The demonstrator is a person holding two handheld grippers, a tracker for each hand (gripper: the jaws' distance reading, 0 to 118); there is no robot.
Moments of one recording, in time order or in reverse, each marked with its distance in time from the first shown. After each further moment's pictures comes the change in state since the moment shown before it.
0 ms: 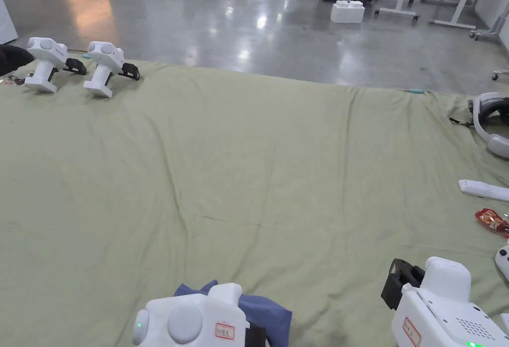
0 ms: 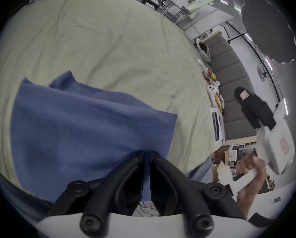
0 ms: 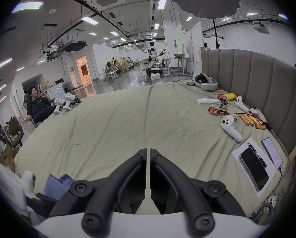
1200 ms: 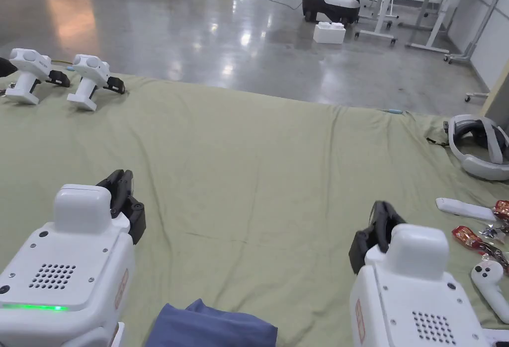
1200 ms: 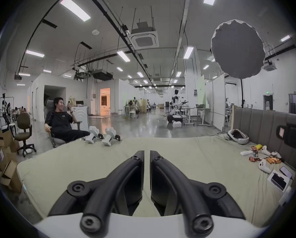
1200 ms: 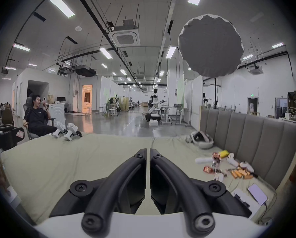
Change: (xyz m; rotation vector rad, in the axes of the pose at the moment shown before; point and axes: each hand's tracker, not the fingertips) left arm 0.001 0.025 0.173 1.184 0.551 -0.383; right arm -0.080 0.050 0.064 0.427 -0.047 0.151
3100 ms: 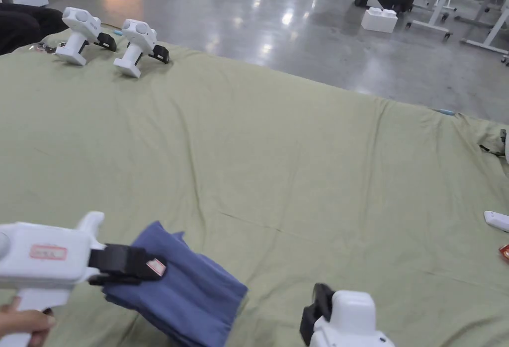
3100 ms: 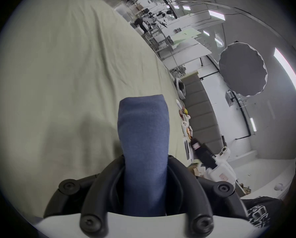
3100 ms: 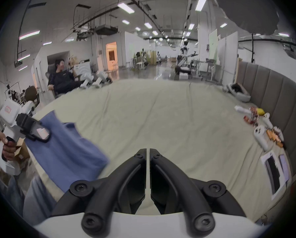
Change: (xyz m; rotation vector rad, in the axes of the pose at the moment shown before) left arm -0.170 -0.101 -0.080 -0.920 -0.693 0.701; right arm -0.053 -0.096 -0.021 -0.401 0.256 0.033
